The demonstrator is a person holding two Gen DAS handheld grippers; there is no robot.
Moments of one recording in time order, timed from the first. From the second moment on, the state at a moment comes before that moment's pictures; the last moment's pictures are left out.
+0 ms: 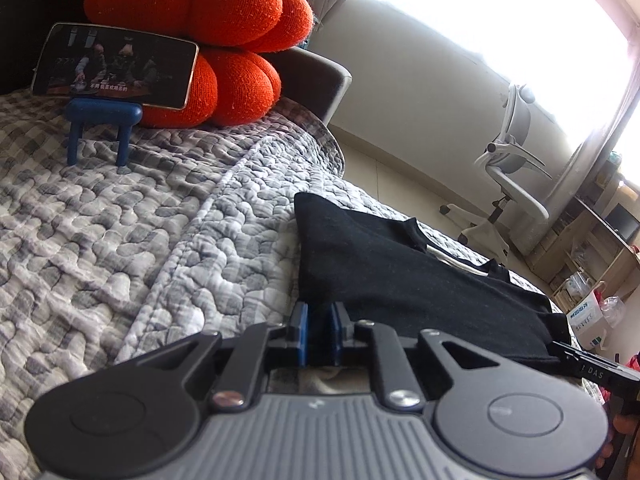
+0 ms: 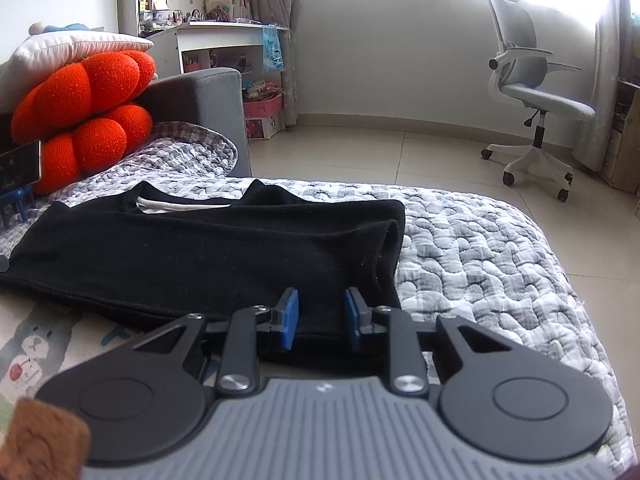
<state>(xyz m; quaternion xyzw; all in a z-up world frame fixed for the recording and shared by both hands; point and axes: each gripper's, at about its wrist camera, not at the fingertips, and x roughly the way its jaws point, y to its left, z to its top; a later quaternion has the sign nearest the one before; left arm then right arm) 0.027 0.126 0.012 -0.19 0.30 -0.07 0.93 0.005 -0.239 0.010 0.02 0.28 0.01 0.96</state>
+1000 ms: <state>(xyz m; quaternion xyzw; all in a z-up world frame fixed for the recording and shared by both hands) -0.061 0.123 0.016 -0.14 0.35 -0.07 0.92 -0.114 -0.243 0.017 0.02 0.32 0.07 0.95</state>
